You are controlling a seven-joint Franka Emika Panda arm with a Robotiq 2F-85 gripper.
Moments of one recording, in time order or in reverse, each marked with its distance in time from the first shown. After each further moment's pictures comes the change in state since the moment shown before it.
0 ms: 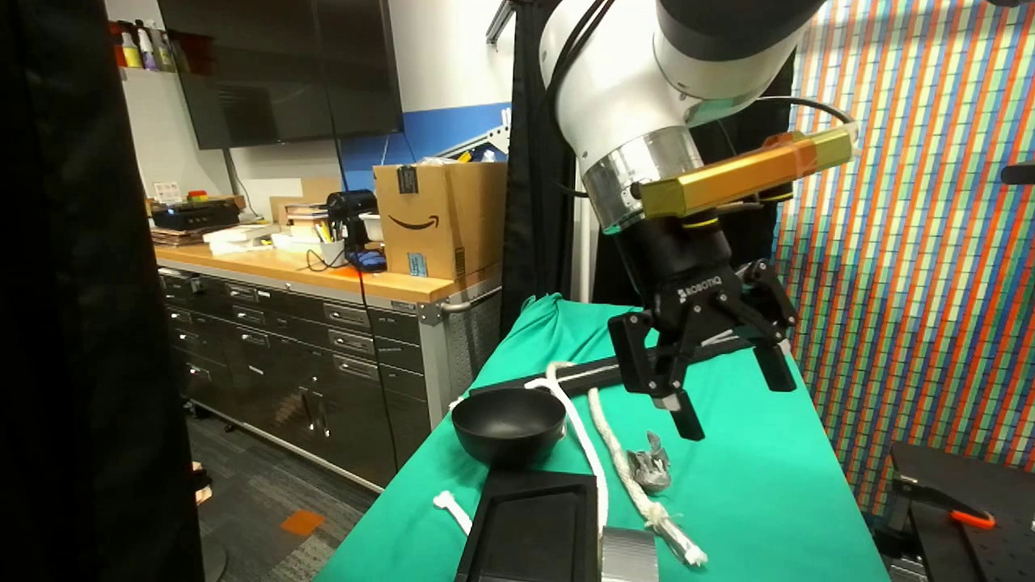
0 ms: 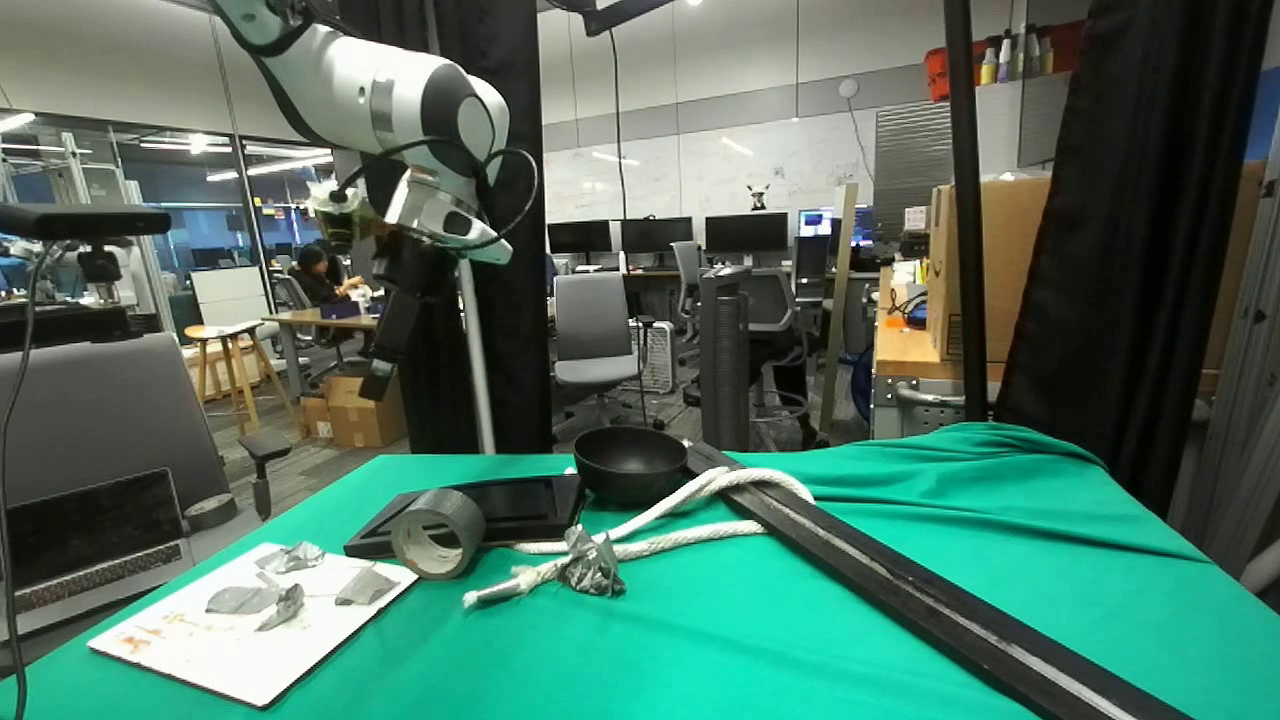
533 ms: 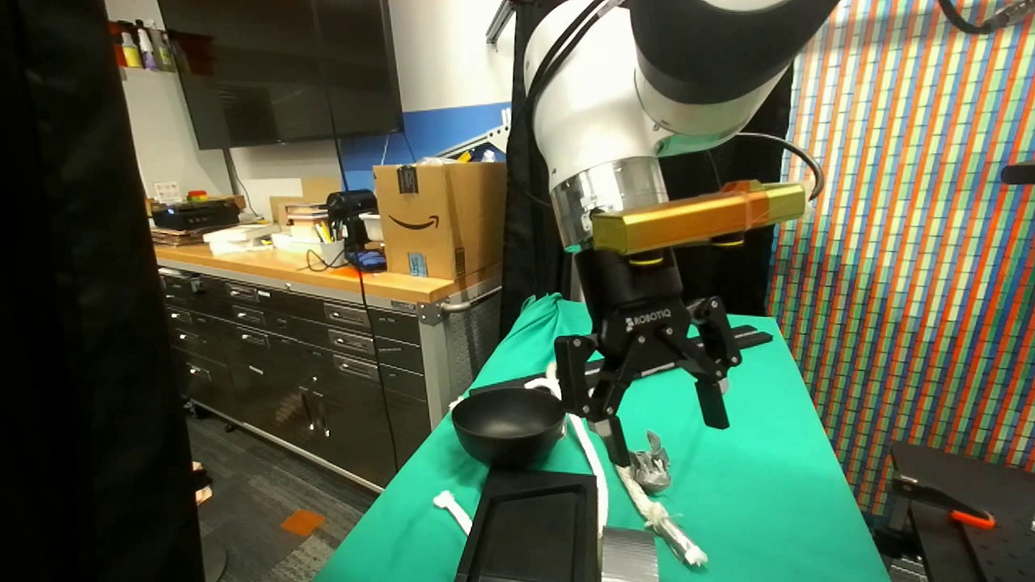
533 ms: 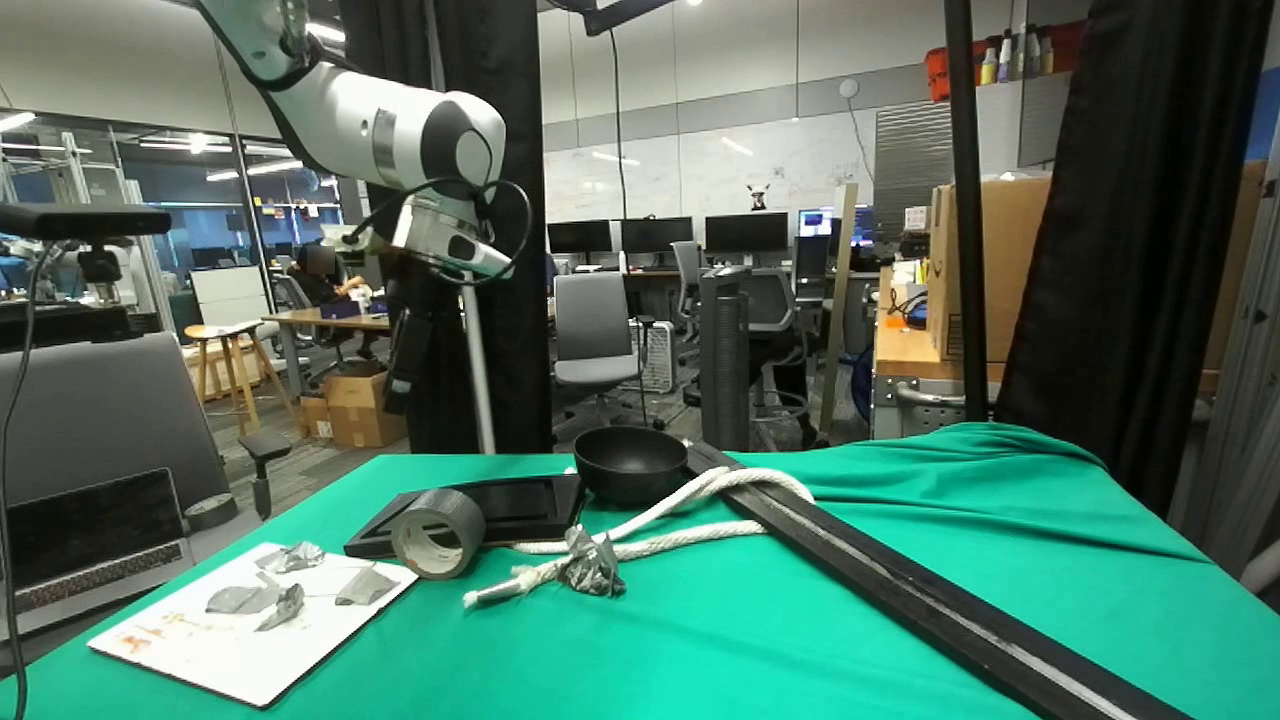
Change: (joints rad) arm 0.040 0.066 -0.013 0.018 -0.004 0.185 0.000
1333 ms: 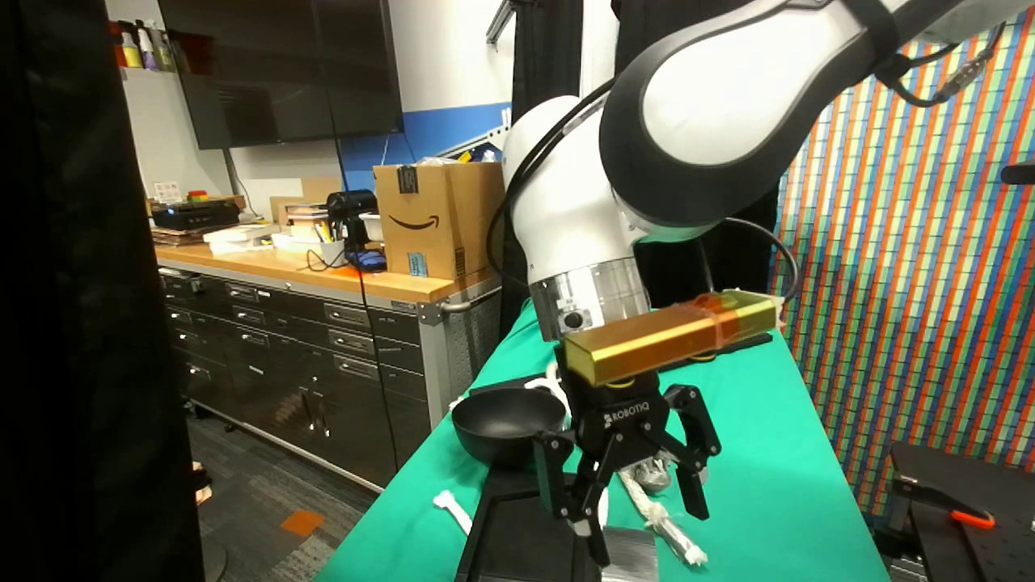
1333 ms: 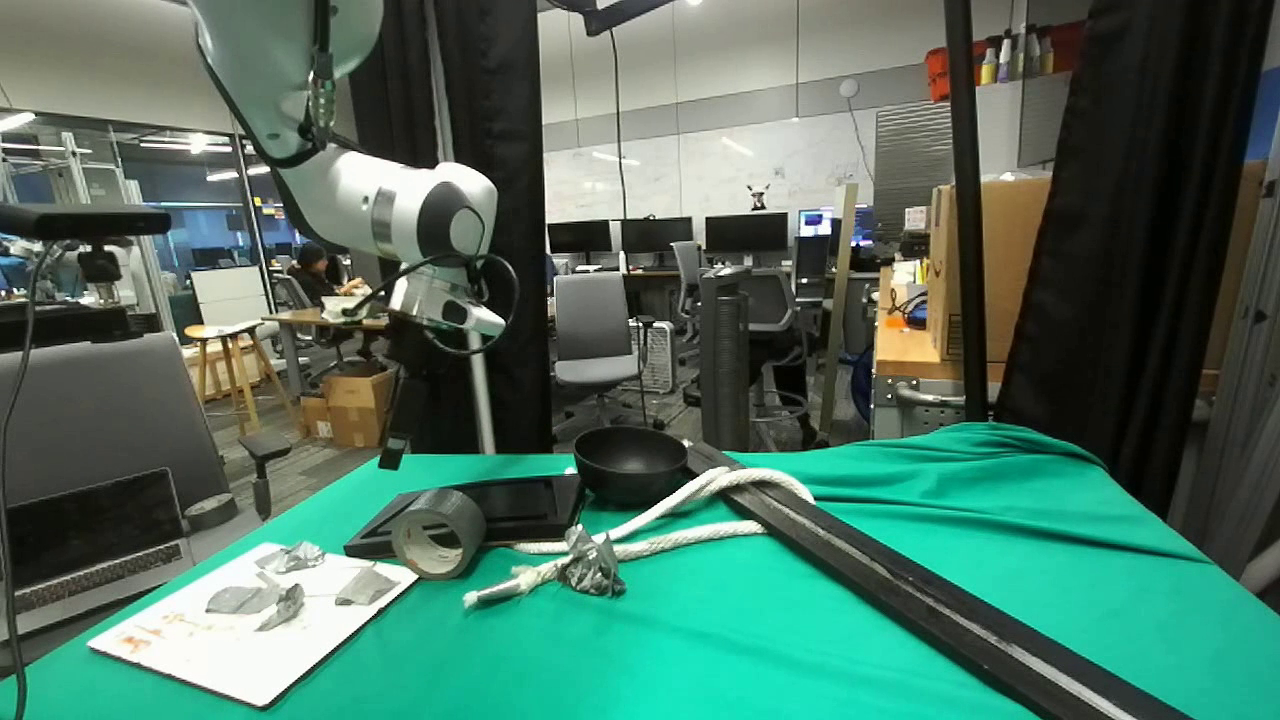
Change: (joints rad) arm 0.059 0.132 -0.013 0.001 -0.001 0.123 0.003
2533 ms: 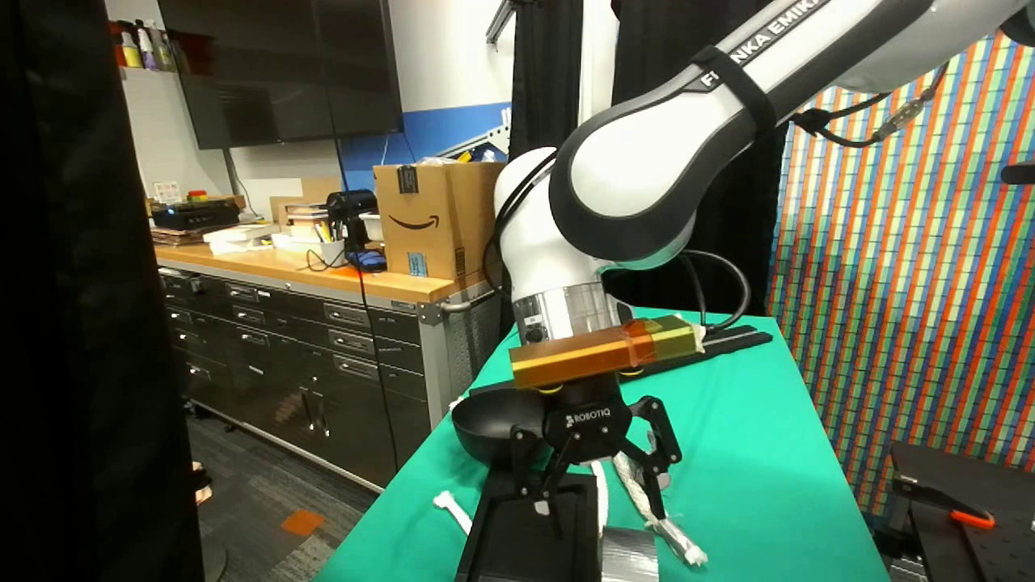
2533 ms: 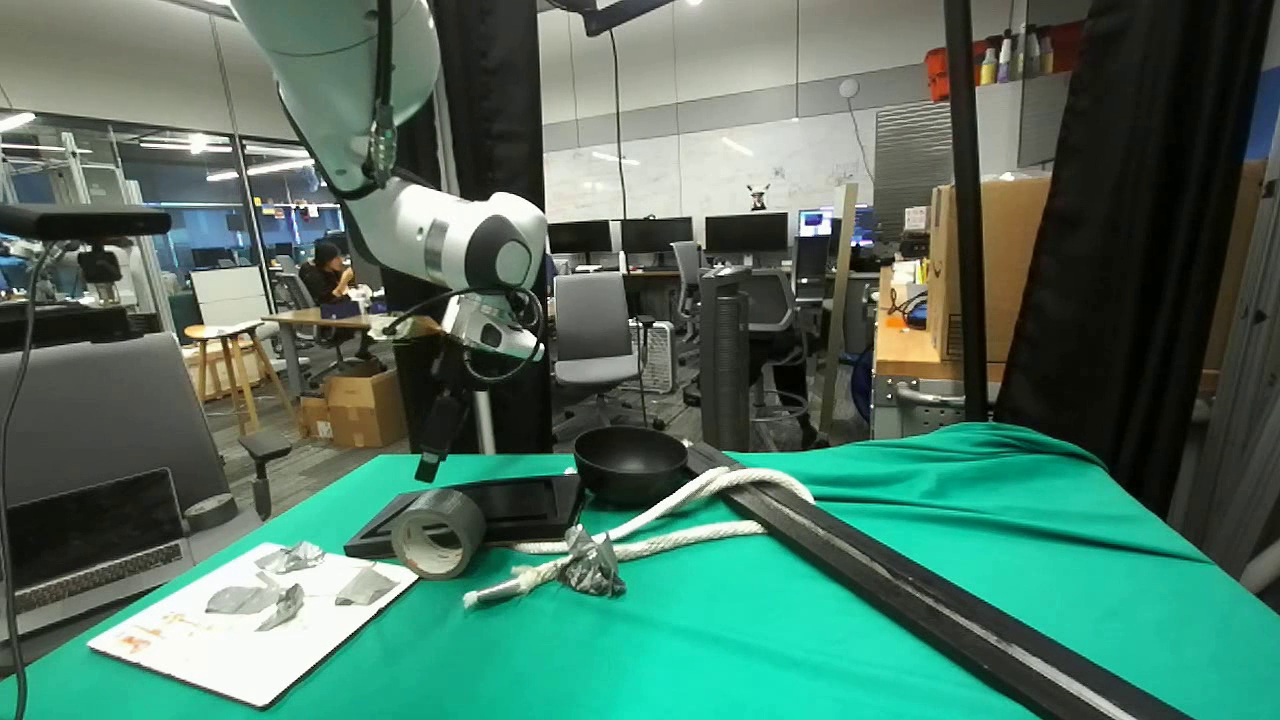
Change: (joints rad) arm -0.001 0.099 -0.083 0.070 0.068 0.028 0.141
